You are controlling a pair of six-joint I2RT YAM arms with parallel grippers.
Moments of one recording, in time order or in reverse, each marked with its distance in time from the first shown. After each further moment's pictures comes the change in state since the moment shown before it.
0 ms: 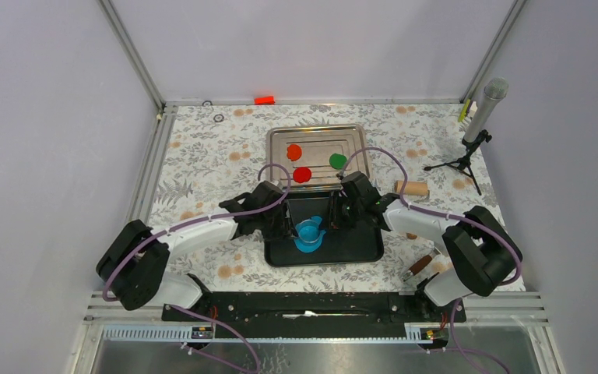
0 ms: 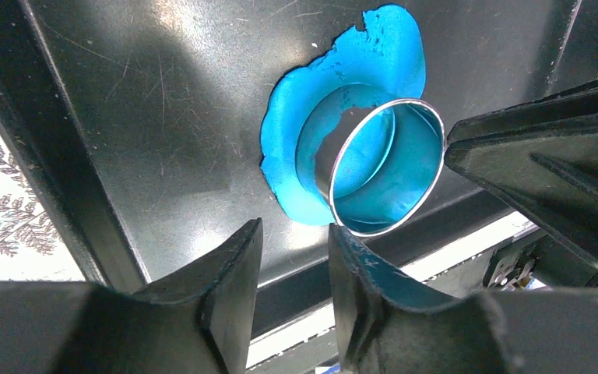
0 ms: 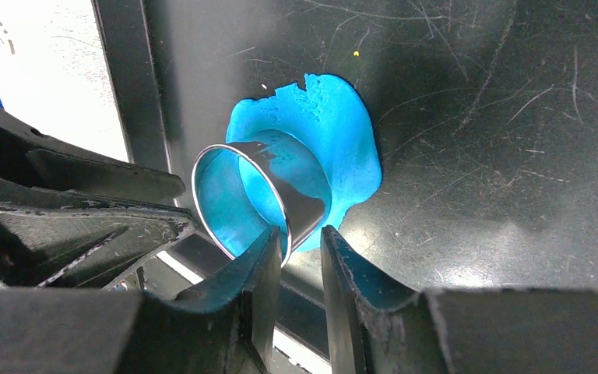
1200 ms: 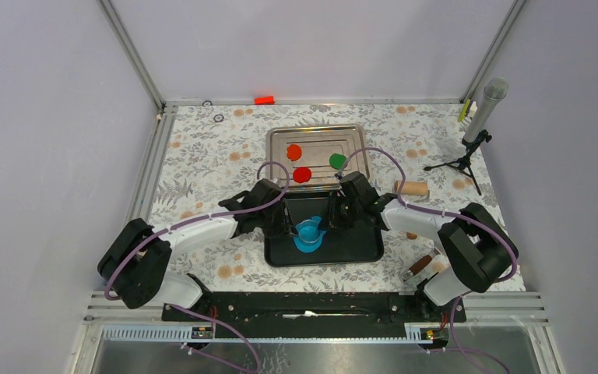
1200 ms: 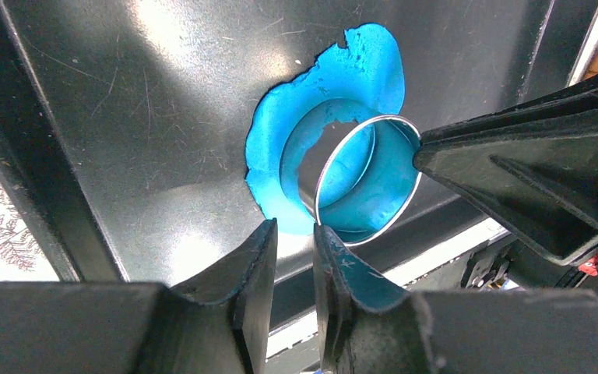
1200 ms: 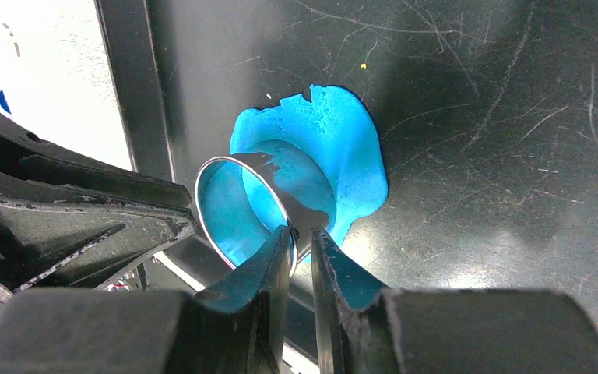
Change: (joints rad) left arm 0.021 0.019 0.000 0.043 0.034 -0.025; right arm 0.000 0.031 0.000 0.045 -0.010 0.004
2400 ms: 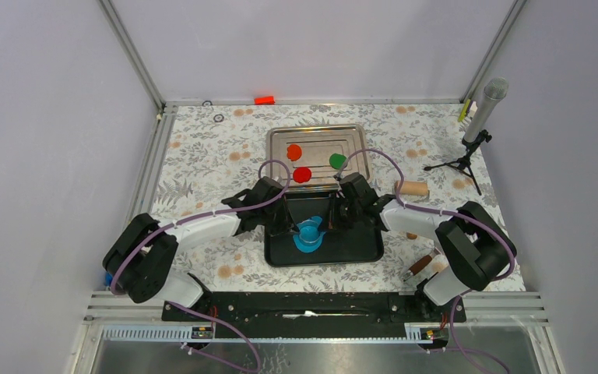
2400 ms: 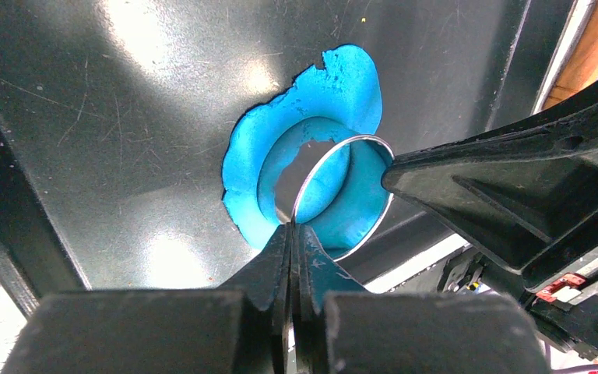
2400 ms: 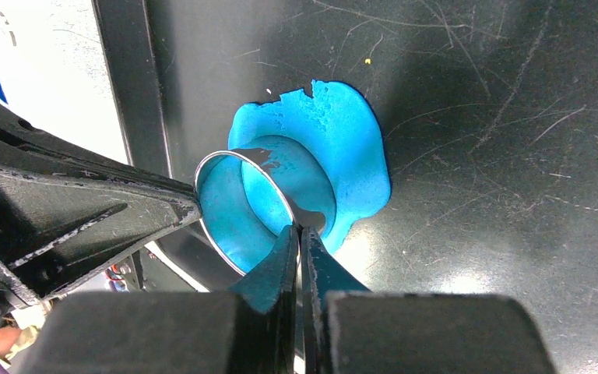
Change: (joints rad) left arm 0.016 0.046 0.007 0.063 0.031 -0.033; right arm 0.002 0.017 -0.005 0.013 -0.016 -0.008
